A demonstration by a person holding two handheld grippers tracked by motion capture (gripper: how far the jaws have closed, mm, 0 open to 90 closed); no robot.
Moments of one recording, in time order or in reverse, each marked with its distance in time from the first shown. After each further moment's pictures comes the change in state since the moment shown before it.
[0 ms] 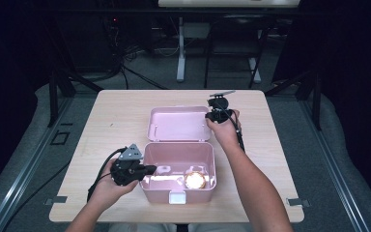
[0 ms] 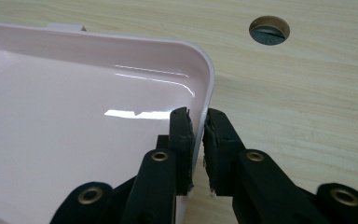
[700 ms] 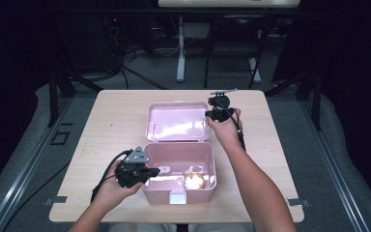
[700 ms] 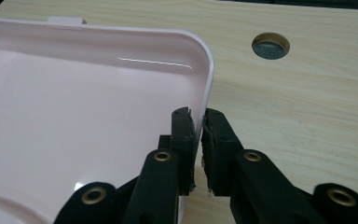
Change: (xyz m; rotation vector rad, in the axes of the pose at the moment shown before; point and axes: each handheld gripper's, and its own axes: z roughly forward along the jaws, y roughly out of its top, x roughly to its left) left arm -0.008 0.001 0.010 0.025 -0.005 0.038; right arm 0.003 0.003 -0.016 -0.051 0.028 -0.005
